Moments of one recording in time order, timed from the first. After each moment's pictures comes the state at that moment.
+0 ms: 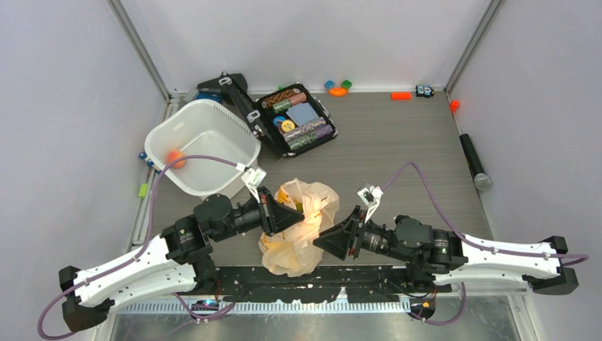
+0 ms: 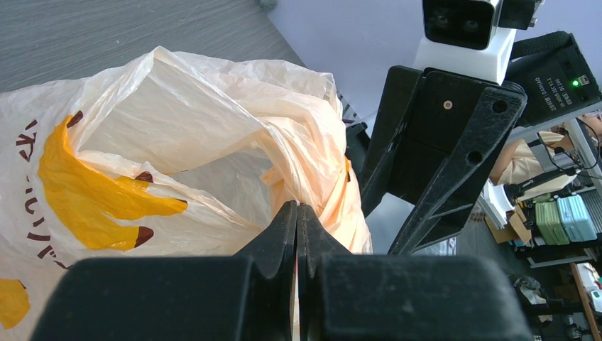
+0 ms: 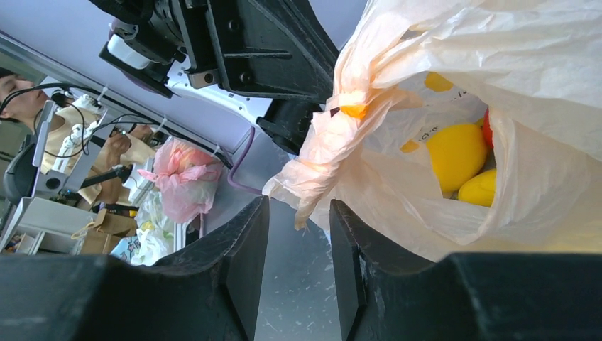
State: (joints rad) left arm -1.09 0.64 0.67 -0.12 0.05 -0.74; right arm 1.44 0.57 0.57 -0.05 0.23 0.79
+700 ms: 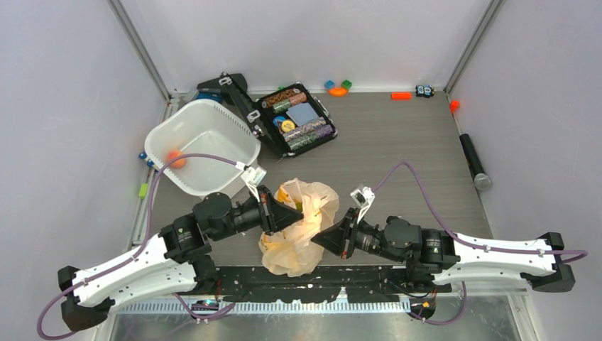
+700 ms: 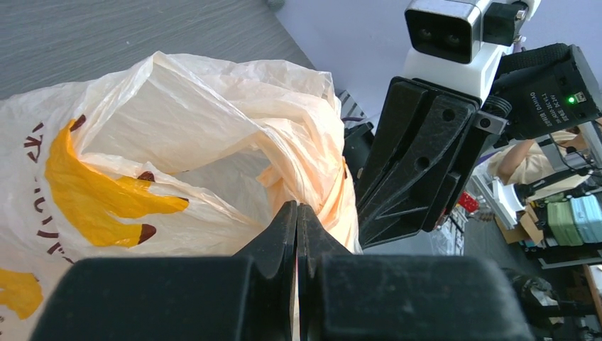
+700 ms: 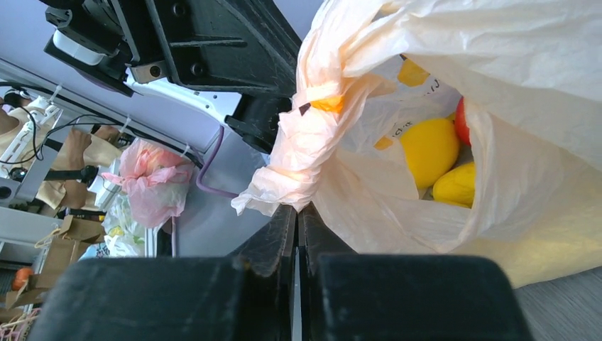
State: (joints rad) left arm -1.09 0.65 0.69 -0.15 0.05 -0.73; right arm 1.45 0.64 0.57 -0.05 0.28 0.77
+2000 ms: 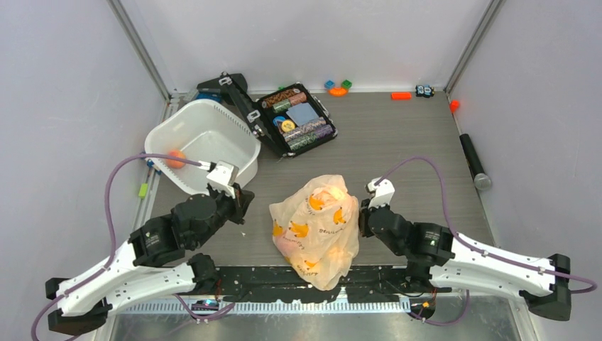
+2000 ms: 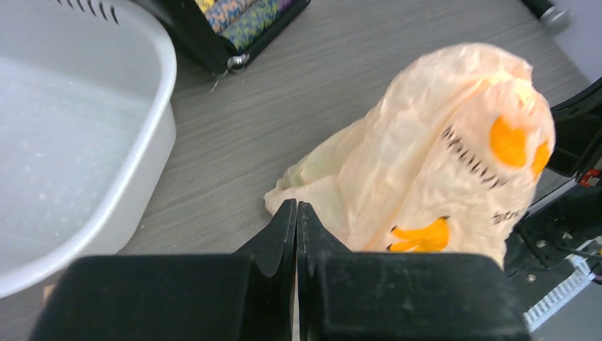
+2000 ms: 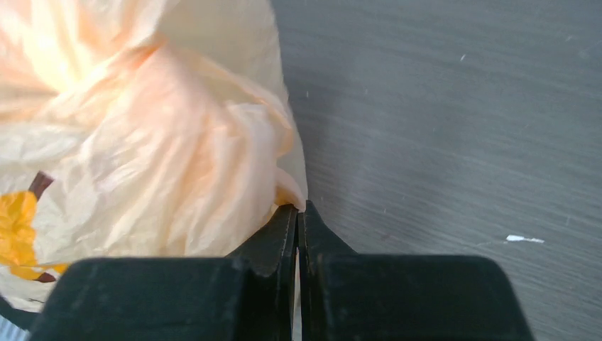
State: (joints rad) left arm -1.09 0.58 0.90 -0.66 -0.52 -0.37; right arm 1.19 0.63 0.57 -0.54 0.64 0.61
